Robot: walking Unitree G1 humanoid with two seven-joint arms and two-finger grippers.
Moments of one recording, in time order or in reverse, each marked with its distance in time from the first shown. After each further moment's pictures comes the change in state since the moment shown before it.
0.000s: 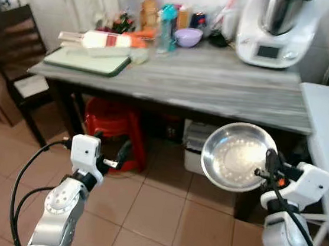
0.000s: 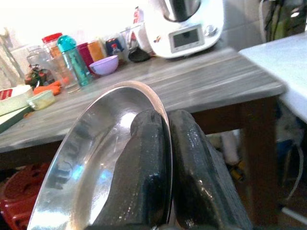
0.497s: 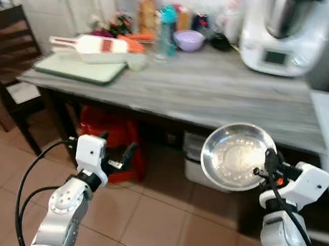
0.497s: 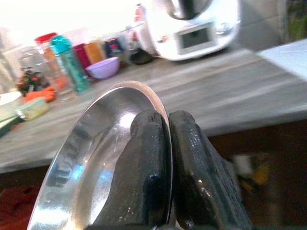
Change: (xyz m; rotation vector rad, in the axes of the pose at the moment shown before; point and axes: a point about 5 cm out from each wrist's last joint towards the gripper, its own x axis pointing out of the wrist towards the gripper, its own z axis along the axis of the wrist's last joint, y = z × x) left arm 0.002 -0.005 0.001 0.004 -0.003 -0.039; right arm 0.002 0.003 -0.001 0.002 -0.007 0.000
